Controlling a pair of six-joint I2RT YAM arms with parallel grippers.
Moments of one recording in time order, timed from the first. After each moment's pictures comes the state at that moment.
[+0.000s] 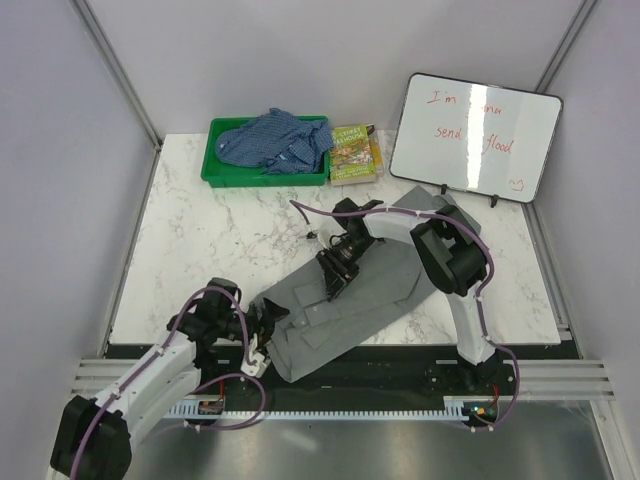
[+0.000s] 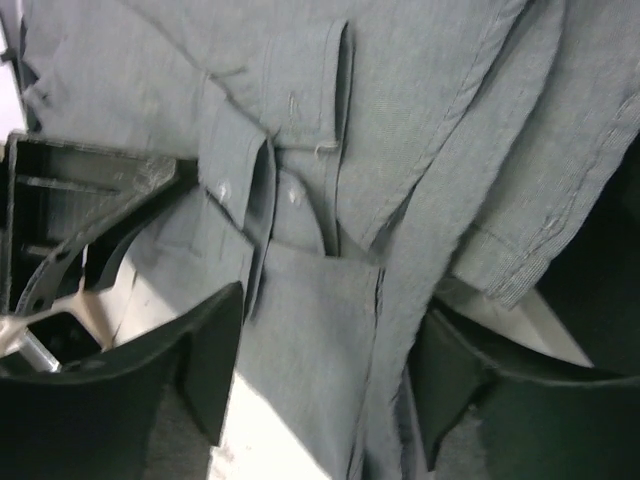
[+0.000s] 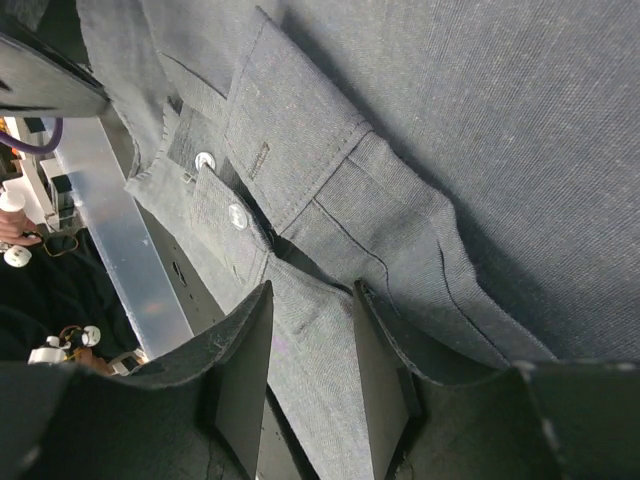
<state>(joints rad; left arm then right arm) -0.40 0.68 0.17 -0.48 0.84 1.97 0.64 2.14 1.43 -0.80 -0.86 -0.21</state>
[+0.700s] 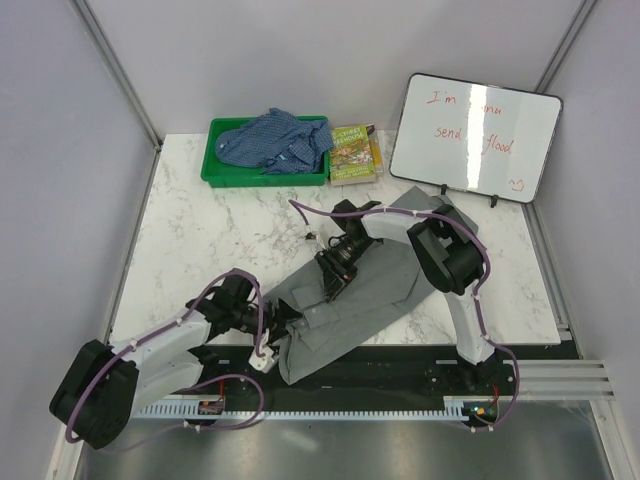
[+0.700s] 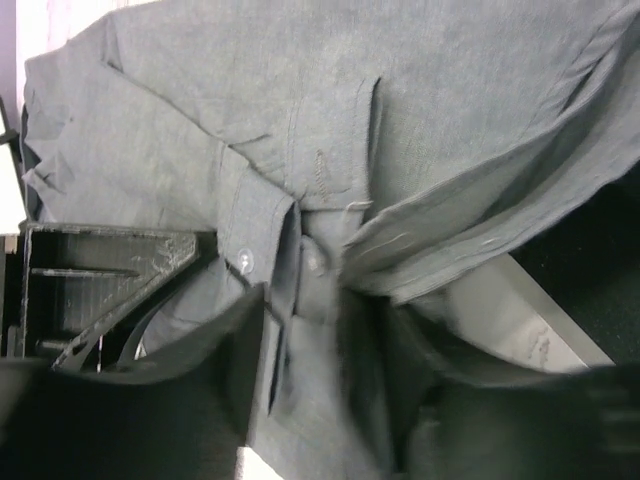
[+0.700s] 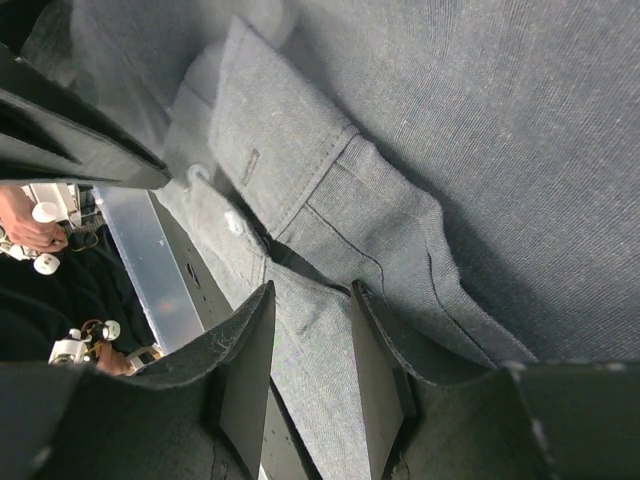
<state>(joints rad) -0.53 0.98 0.25 -0.29 0.87 1.96 0.65 2.17 1.44 -0.80 -0.91 -0.20</state>
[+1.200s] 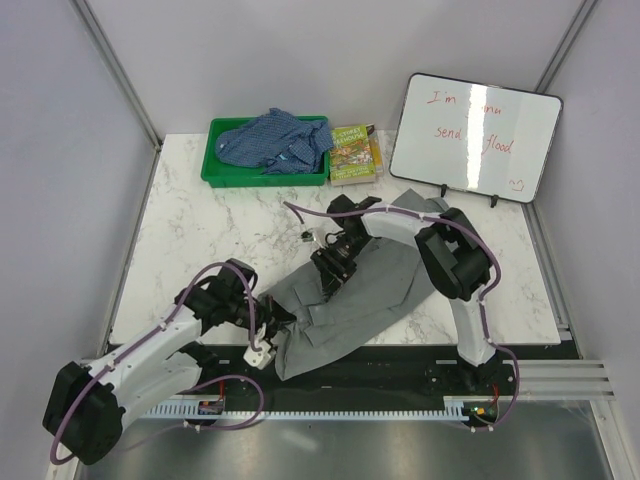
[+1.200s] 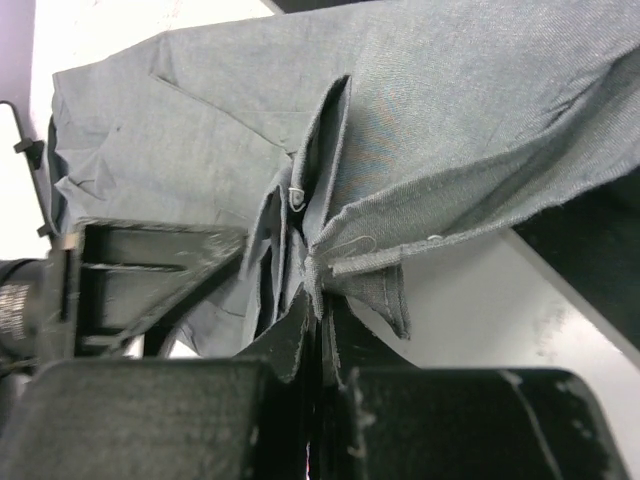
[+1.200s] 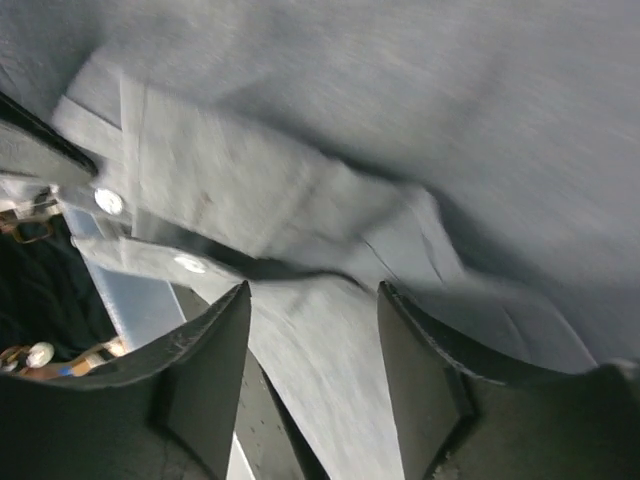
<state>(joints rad) -0.56 0.89 0.42 -0.58 0.86 1.94 0.68 2.12 1.45 -0.83 -0.84 -0.23</state>
